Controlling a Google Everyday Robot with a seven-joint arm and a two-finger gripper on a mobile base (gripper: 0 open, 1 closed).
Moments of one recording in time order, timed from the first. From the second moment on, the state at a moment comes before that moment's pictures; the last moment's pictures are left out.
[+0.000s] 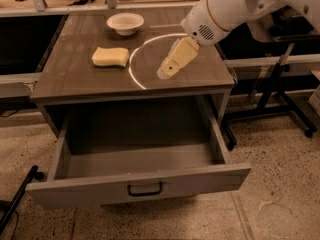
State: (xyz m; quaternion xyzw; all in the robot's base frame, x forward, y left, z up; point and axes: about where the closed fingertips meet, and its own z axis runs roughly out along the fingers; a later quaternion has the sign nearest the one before) arm 0.610 -0.040 0.949 -0.55 0.75 0.13 0.35
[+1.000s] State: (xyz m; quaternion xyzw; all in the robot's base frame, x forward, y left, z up) arm 0.663 -0.004 0.917 -0.52 0.75 0.16 0.37
